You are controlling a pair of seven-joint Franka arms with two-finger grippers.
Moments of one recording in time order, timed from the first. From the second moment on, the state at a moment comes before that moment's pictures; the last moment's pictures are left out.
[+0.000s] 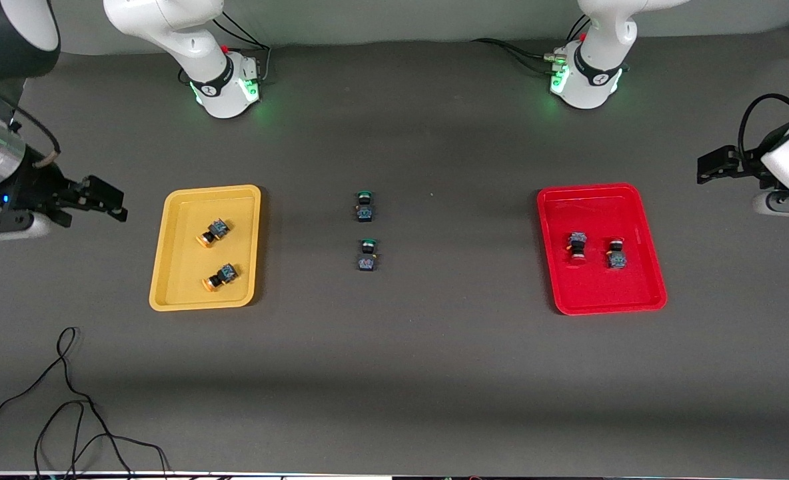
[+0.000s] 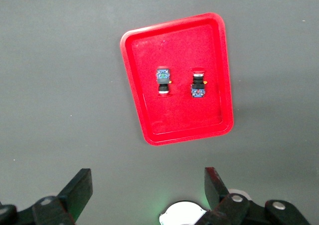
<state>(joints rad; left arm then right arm) 0.03 0.03 -0.07 -1.60 0.05 1.45 0.11 0.21 -0.03 -0.14 -1.68 0.02 1.70 0.04</state>
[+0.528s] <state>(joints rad) -0.04 0.02 0.00 -1.59 0.04 1.45 0.11 0.22 -0.09 -0.14 -1.77 0.02 1.74 0.06</state>
